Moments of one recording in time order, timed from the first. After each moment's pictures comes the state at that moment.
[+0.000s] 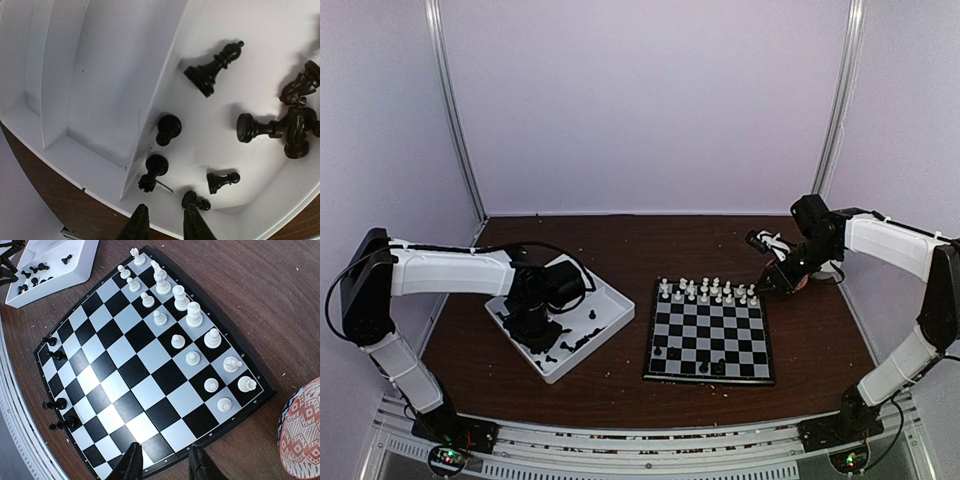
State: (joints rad) left arm -0.84 1.64 1.07 -1.05 -0.26 -0.47; right arm 0.23 1.50 1.12 -0.80 -0.48 -0.45
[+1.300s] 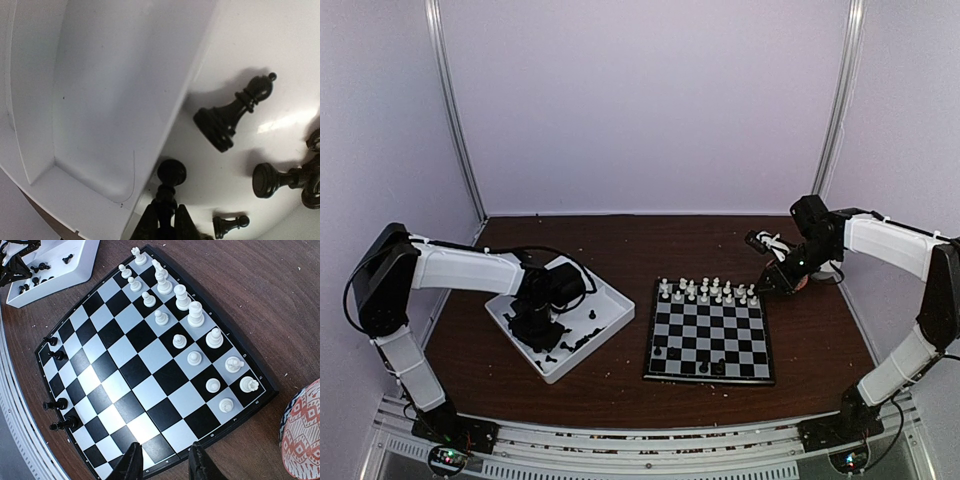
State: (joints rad) left arm -0.78 1.73 1.05 -0.94 -0.25 -0.41; right arm 0.23 1.50 1.12 -0.80 -0.48 -0.45
